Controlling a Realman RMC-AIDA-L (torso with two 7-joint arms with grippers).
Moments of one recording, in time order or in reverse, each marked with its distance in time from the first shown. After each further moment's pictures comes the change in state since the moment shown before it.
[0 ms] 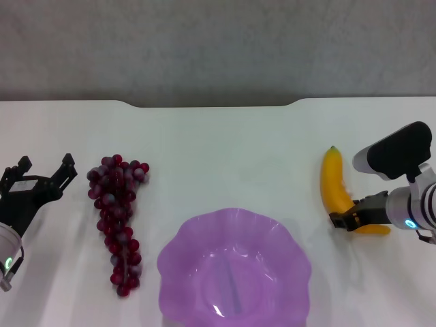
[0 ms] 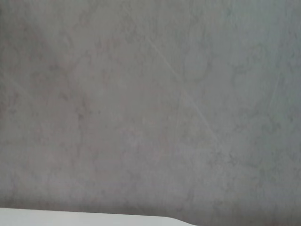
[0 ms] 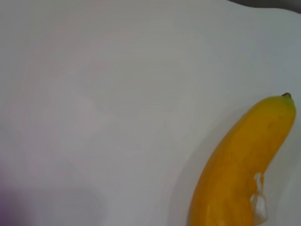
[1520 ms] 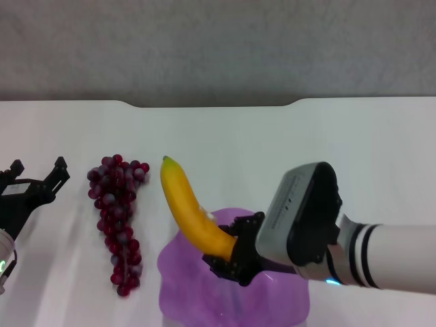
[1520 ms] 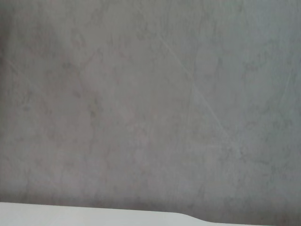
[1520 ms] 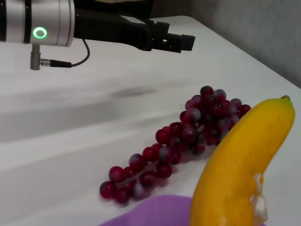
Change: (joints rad) left arm 0.008 0.003 -0.010 -0.009 -0.002 -0.002 0.001; right arm -0.381 -0.012 -0.535 0.882 0.053 0.106 -0.032
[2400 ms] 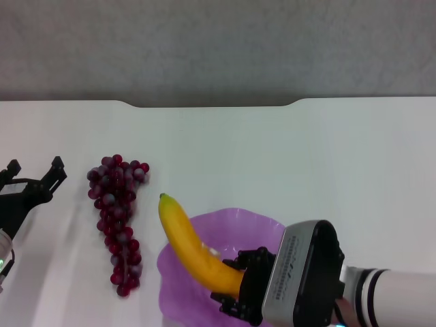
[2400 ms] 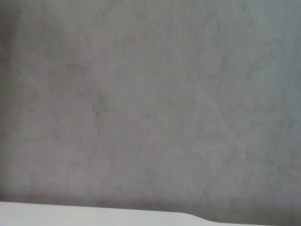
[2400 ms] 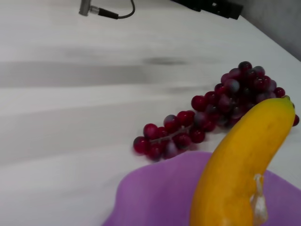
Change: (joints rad) left arm -0.002 0.001 -0.009 -0.001 -0.003 -0.006 0.007; right arm -0.092 0.000 -0.091 -0.008 0.001 -0.072 -0.177
